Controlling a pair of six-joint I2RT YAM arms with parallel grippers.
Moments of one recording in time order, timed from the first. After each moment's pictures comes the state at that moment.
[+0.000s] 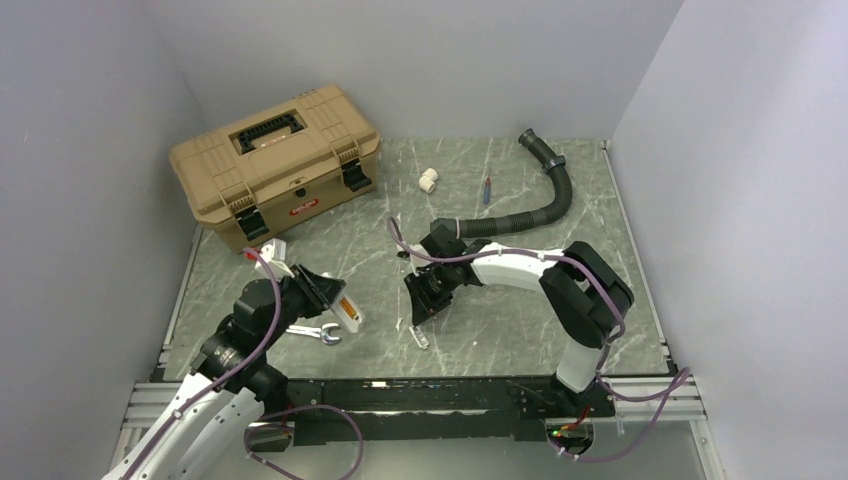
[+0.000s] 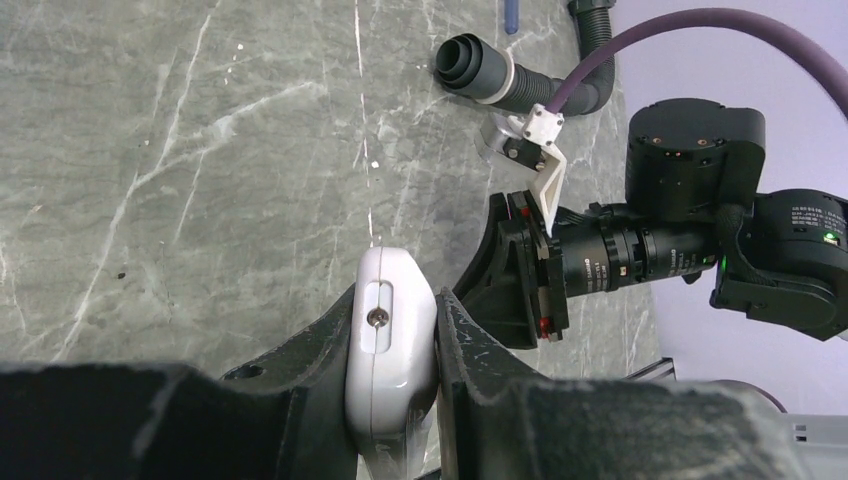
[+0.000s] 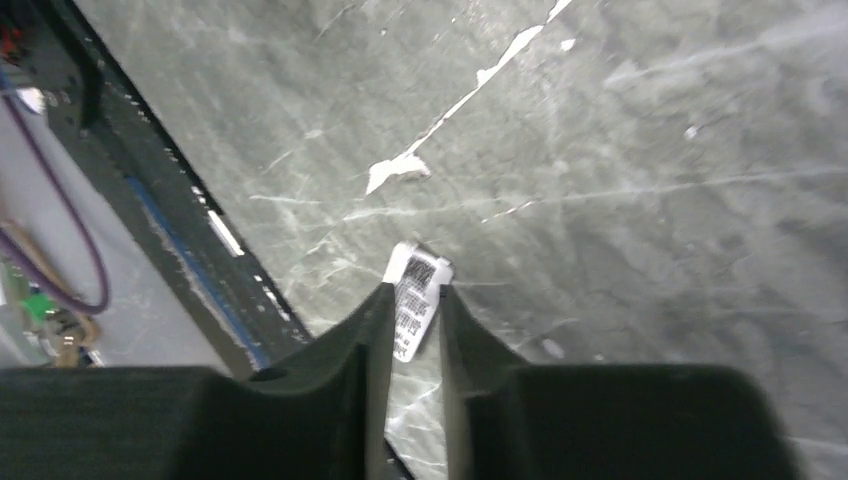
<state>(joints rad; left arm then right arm) -0.53 0.37 0.43 -0.39 -0.06 -0.85 0.79 1.76 0.99 -0.36 -0.57 0.21</state>
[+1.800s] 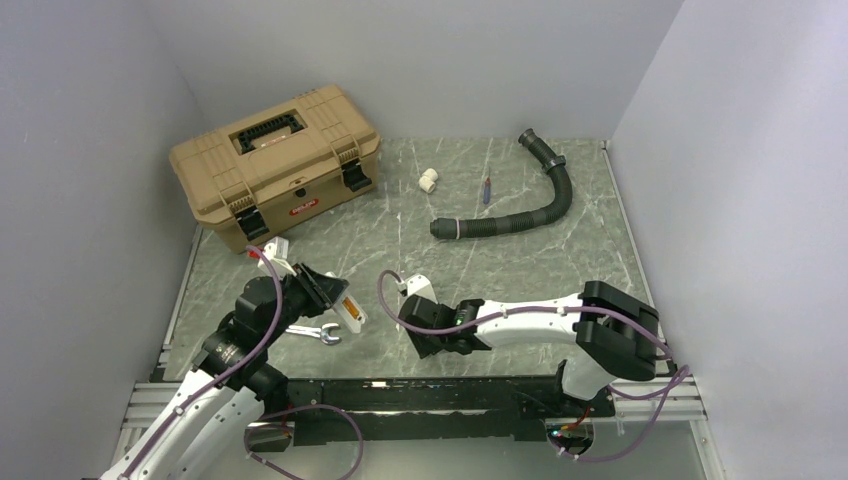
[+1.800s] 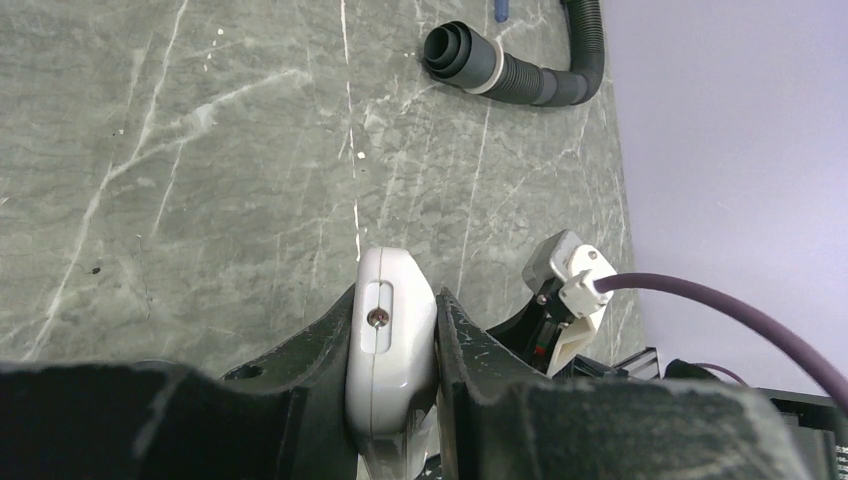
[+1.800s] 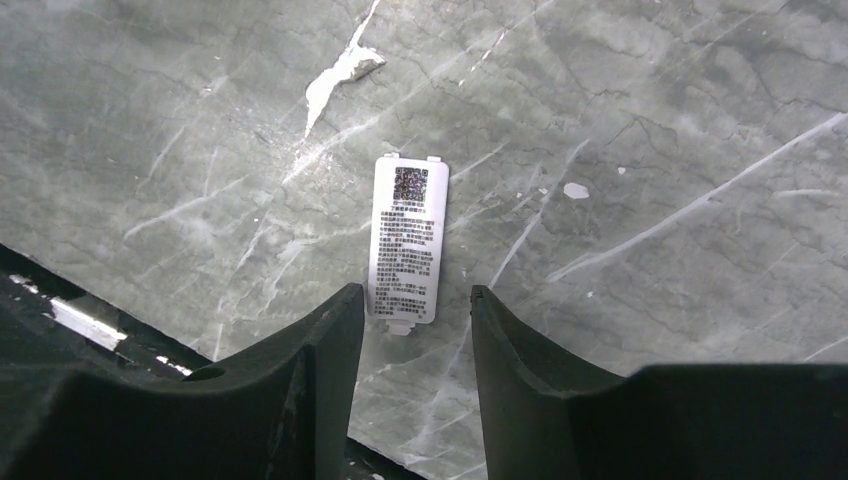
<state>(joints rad) -0.53 0.40 0.43 -0.38 -0.02 -0.88 1.23 1.55 0.80 -0.31 0.27 0.60</state>
